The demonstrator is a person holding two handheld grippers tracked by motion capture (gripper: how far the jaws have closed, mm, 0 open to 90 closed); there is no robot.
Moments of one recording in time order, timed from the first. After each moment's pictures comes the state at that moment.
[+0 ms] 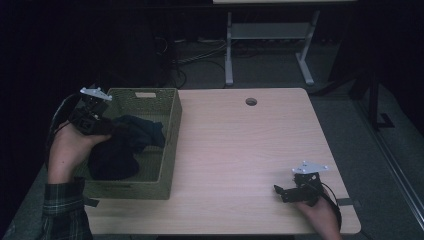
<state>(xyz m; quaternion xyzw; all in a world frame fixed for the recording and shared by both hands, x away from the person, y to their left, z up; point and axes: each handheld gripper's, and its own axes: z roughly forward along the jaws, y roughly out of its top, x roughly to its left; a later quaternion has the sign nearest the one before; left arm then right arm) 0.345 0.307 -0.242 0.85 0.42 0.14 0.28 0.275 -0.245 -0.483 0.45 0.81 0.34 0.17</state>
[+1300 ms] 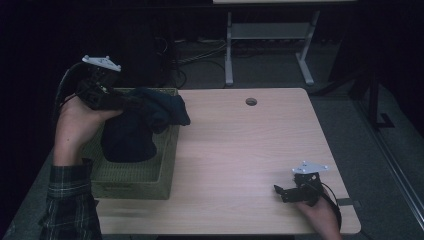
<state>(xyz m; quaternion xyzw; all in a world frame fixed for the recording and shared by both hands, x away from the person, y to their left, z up) 0.354 0.260 -0.181 0.85 0.36 0.16 0.34 0.275 -0.246 -0.483 0.45 0.81 0.34 0.17</state>
